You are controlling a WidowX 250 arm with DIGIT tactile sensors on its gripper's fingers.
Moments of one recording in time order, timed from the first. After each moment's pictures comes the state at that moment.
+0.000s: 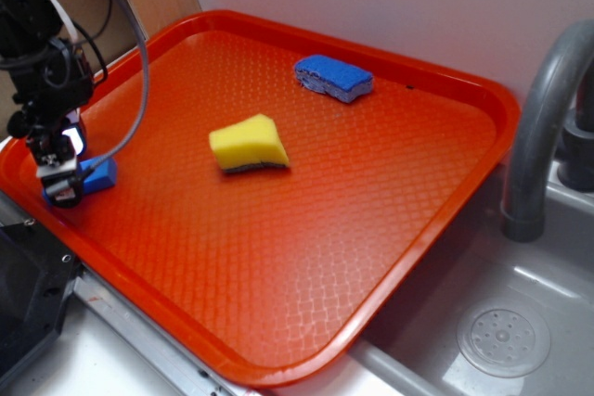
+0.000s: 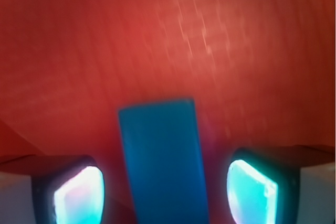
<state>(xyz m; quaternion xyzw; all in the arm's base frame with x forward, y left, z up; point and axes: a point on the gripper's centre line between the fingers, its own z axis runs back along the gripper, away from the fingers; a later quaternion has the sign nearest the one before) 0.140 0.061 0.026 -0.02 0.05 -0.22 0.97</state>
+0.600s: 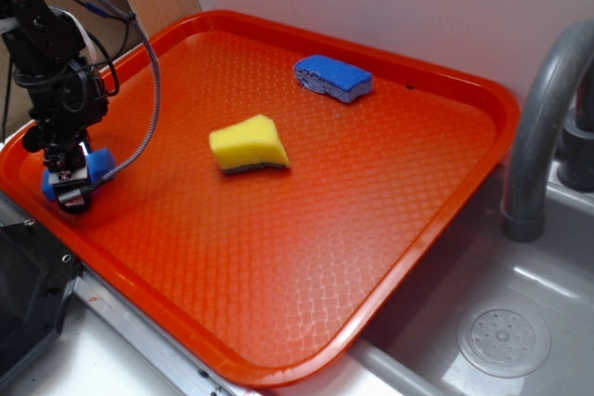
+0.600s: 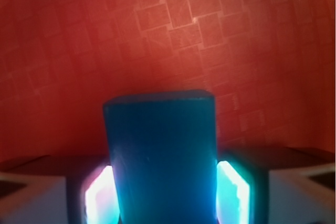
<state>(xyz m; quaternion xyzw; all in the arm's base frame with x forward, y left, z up) 0.139 0.061 0.012 0.01 0.06 -0.23 0.97</state>
